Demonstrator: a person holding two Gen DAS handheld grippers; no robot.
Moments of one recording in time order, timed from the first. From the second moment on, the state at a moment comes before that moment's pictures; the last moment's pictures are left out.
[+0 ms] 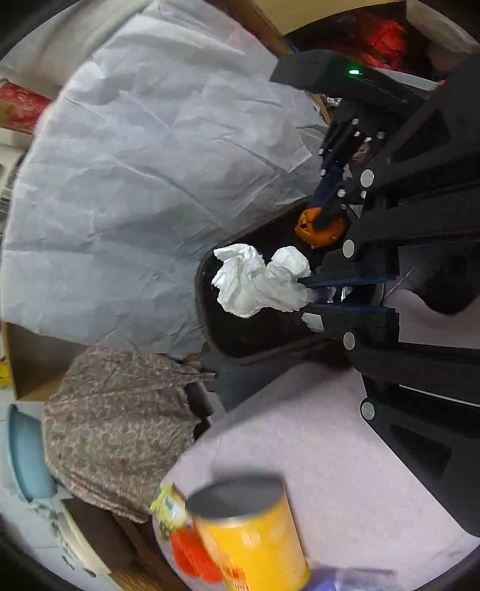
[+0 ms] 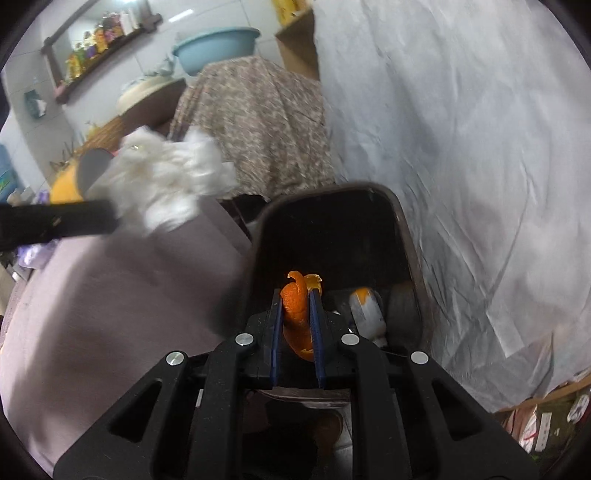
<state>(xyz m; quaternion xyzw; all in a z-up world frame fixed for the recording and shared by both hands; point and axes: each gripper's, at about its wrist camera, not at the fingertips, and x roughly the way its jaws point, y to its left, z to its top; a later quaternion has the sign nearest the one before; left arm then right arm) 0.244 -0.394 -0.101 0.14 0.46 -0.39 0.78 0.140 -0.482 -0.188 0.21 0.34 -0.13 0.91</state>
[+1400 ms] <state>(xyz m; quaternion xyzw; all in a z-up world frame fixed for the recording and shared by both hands) 0.208 -0.211 -0.017 0.06 0.34 -0.34 0.87 0.147 -0.377 -0.091 0.08 0.29 -0.05 0.95</state>
